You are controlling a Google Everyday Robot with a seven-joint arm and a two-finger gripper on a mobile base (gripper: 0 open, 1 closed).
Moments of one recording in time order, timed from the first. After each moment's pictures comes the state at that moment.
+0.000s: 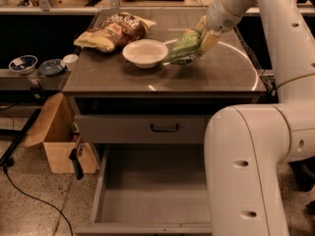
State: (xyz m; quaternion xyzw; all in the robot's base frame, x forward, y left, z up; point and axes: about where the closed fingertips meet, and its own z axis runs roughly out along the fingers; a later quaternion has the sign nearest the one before) arm 0.756 -0.148 0.887 -0.71 0.64 0.04 0.27
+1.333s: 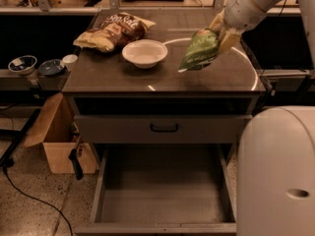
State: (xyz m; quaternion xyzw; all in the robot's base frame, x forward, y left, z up) arm 0.688 -0.170 0.919 -0.76 0.58 0.08 0.28
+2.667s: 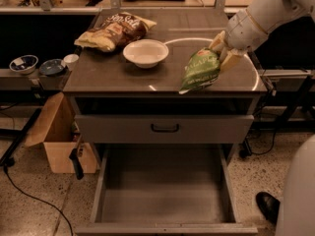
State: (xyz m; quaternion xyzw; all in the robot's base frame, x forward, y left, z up) arm 0.634 -0.164 0.889 -0.77 0.56 0.12 0.28
